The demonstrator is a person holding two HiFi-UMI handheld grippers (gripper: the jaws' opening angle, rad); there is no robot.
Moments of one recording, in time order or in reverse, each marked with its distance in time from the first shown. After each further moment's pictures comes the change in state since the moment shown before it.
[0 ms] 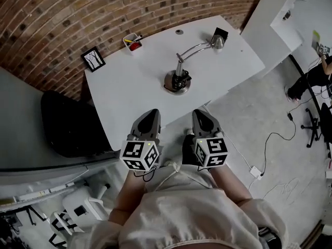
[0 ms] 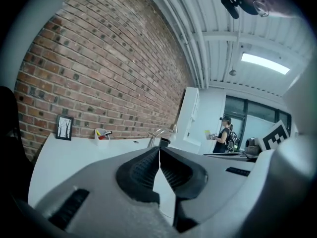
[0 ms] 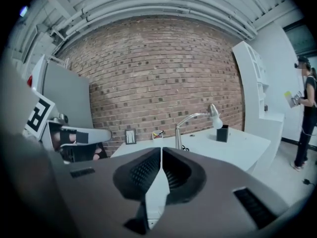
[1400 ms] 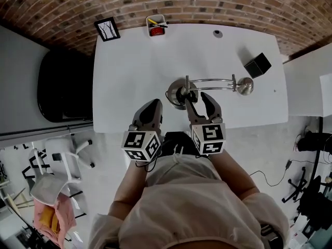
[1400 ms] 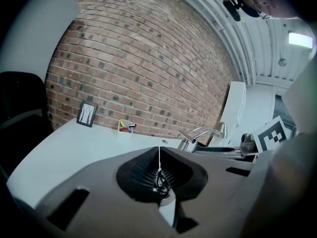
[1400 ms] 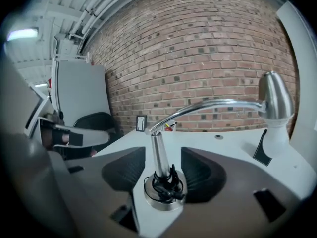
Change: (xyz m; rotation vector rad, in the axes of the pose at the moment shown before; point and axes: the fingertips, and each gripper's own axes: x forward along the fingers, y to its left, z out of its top) left arm 0.141 0.057 -0.015 -0.182 -0.003 0.449; right arm 0.201 -0.075 0.022 -0.188 0.186 0.417
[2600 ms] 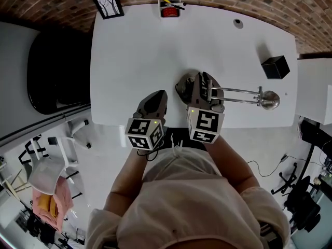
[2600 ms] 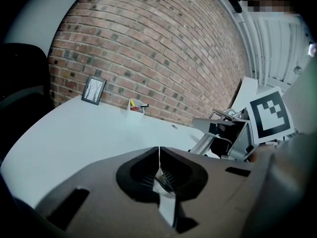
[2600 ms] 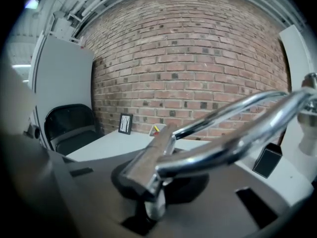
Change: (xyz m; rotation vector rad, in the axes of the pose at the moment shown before) left arm 0.041 0.063 -0.056 -0.107 0.170 0.021; right arm 0.089 -0.001 0.025 -0.073 -0.039 -0.178
